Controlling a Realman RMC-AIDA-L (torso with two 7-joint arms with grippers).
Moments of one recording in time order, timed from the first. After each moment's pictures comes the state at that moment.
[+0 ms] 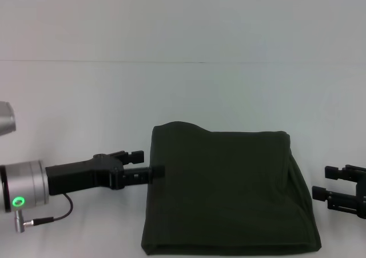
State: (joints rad) left arm -0.53 -2.15 0.40 0.60 2.21 1.58 -1.60; right arm 0.39 2.05 -0.45 -0.68 -2.18 -1.58 1.33
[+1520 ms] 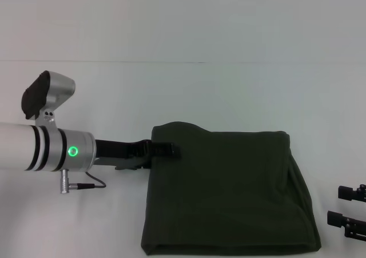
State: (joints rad) left arm -0.74 -2.12 0.65 0.48 2.33 1.18 -2.37; right arm 0.31 2.05 -0.40 -0.69 -2.19 -1.71 1.21
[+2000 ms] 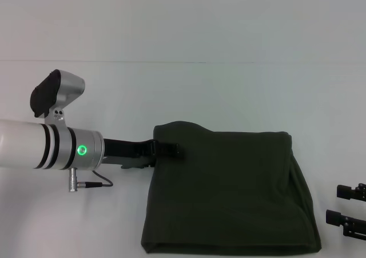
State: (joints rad) left arm -0.77 -2.12 0.66 0.46 2.32 1.14 -2.37; right arm 0.31 2.05 -0.40 -0.69 -2.19 -1.71 1.21
